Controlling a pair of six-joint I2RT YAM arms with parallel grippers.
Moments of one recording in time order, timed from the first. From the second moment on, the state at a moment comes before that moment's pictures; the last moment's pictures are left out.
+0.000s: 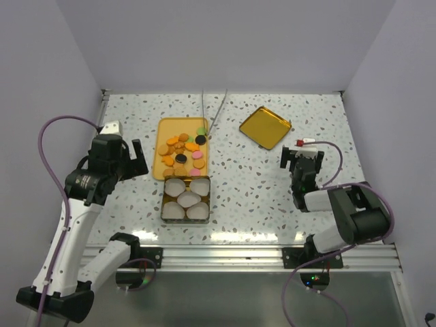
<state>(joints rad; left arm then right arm) -0.21 0.87 1.13 -1.02 -0.27 -0.36 0.23 1.53 0.30 1.01 0.46 0.00</state>
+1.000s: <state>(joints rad) -0.21 0.83 1.02 -0.99 -0.12 -0.39 0.61 2.49 2.50 -0.80 0.04 0.51</state>
